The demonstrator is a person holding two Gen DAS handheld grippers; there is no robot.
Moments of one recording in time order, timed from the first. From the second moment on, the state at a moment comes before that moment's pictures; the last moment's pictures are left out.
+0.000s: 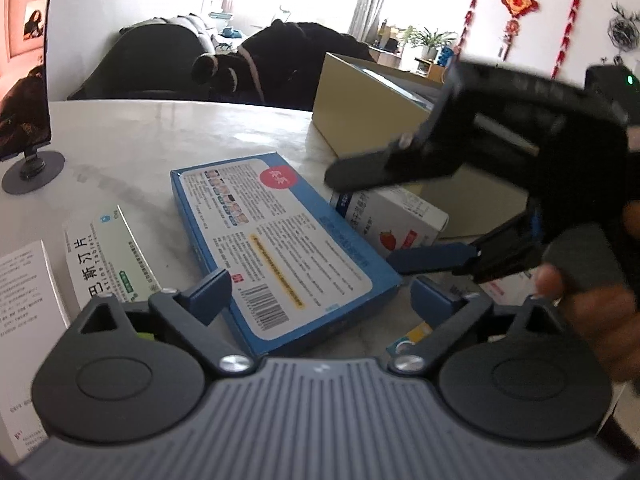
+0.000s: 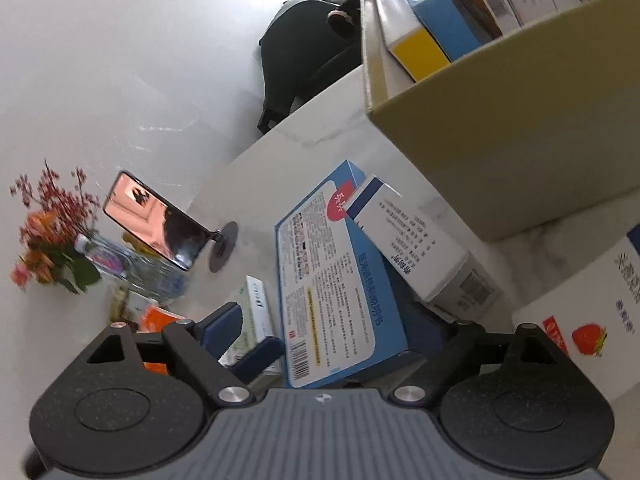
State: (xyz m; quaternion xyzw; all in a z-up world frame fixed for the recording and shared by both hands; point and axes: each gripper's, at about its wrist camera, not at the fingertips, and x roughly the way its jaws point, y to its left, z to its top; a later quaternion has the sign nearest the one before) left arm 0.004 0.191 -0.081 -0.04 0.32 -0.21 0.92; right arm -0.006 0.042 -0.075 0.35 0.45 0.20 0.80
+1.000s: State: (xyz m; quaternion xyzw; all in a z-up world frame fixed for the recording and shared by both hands) left arm -0.003 0.176 -0.080 0.04 0.32 -0.24 0.92; right arm -0.001 0.048 -0.083 0.39 0.48 0.27 0.74
